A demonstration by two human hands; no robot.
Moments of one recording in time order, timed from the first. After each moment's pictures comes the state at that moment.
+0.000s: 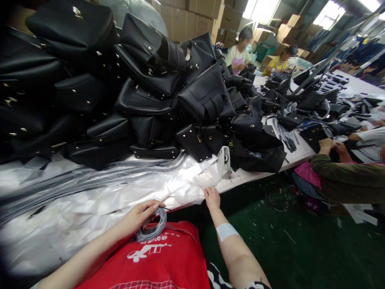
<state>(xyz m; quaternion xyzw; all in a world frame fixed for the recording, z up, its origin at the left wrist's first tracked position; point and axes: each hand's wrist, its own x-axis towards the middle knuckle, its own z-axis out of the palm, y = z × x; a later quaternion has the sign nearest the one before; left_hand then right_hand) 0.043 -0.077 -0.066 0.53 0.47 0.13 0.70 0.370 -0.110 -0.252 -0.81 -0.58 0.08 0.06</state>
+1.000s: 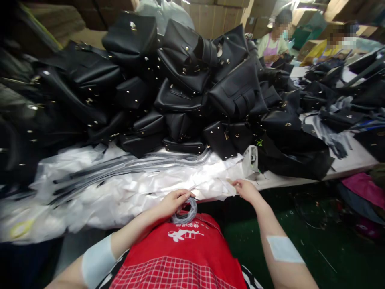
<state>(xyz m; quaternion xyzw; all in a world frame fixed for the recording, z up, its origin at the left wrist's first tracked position) 0.041 -0.085 -0.073 0.55 0.44 0.17 0.69 0.388 -0.091 -0.118 -0.77 -0.57 0.30 0.03</state>
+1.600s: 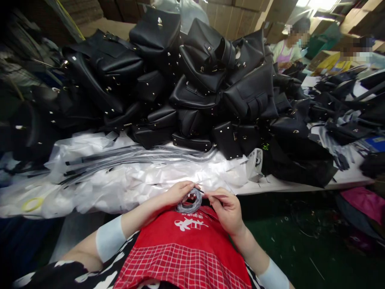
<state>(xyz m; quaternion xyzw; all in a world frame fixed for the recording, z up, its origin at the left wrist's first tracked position) 0.029 -0.083 -0.069 0.56 0.41 0.22 0.69 0.219 -0.157 -0.008 -0.50 -0.62 0.34 0.50</state>
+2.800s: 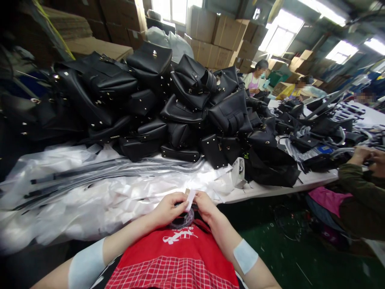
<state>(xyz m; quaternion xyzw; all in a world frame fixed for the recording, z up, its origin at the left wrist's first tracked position) 0.023 -0.105 -0.035 0.75 0.31 0.32 0.50 0.185 -0.119 -0.055 -0.53 -0.35 0.65 0.41</state>
